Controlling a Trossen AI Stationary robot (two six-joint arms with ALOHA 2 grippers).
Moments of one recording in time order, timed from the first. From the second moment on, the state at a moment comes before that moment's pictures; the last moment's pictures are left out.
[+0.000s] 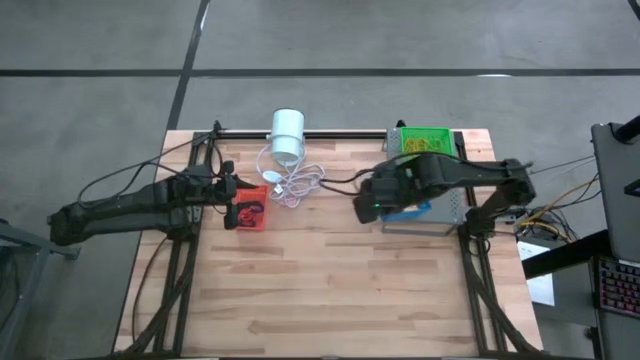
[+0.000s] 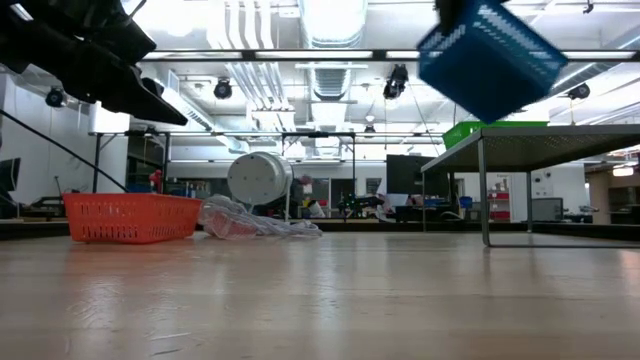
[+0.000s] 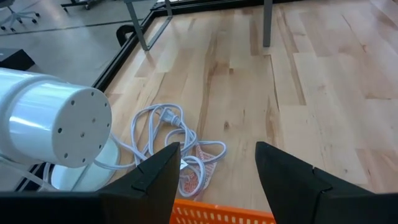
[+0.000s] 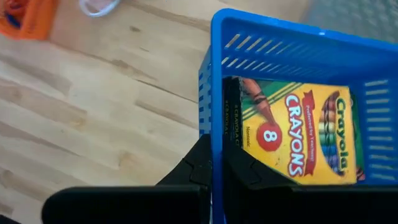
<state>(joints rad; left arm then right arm) 0.31 0.53 0.37 -0.31 0.07 0.23 0.12 1.67 1.87 -1.57 0.23 1.37</state>
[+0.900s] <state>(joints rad) 0.31 0.53 0.37 -0.32 0.07 0.23 0.06 1.41 1.52 -1.57 0.24 1.52</state>
